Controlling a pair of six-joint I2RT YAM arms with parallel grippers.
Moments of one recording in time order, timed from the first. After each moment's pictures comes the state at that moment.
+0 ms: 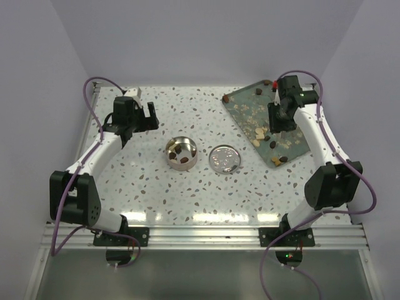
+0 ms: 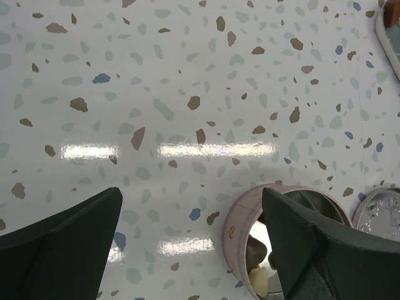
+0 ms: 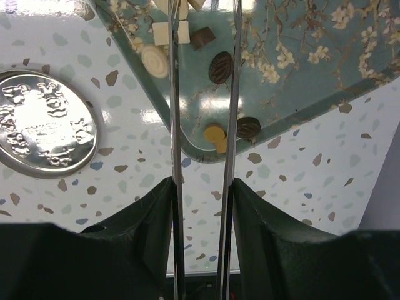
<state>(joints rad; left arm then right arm) -0.14 1.46 1.06 -0.22 0.03 -0.27 0.13 1.63 1.63 -1.12 0.14 0.07</state>
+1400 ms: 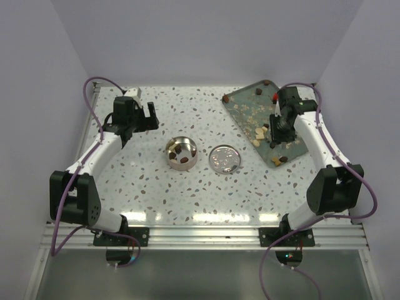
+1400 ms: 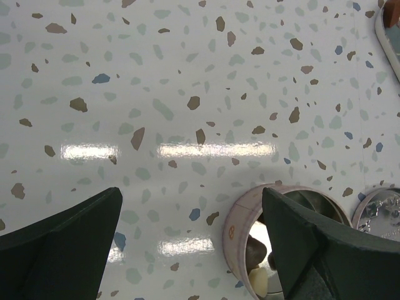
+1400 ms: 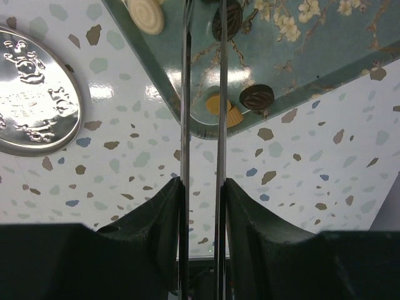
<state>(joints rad) -0.14 1.46 1.06 -0.22 0.03 -0.27 0.11 1.57 1.45 -1.10 0.11 0.08</state>
